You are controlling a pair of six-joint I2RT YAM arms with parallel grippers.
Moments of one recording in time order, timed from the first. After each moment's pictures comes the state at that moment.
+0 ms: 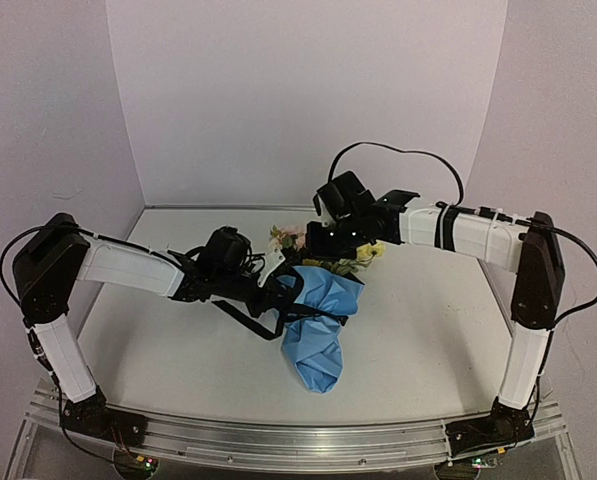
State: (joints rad) left arm -0.81 1.77 0.99 0.14 0.39 0.13; right arm 0.83 1.92 1.66 -0.56 0.06 0.60
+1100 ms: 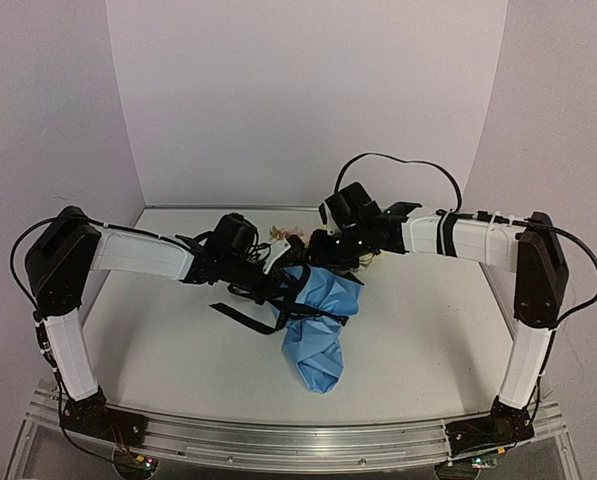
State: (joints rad) left arm -0.77 1.86 1.15 0.02 0.48 0.14; right arm 0.79 1.90 1.53 -0.45 -0.01 0.63
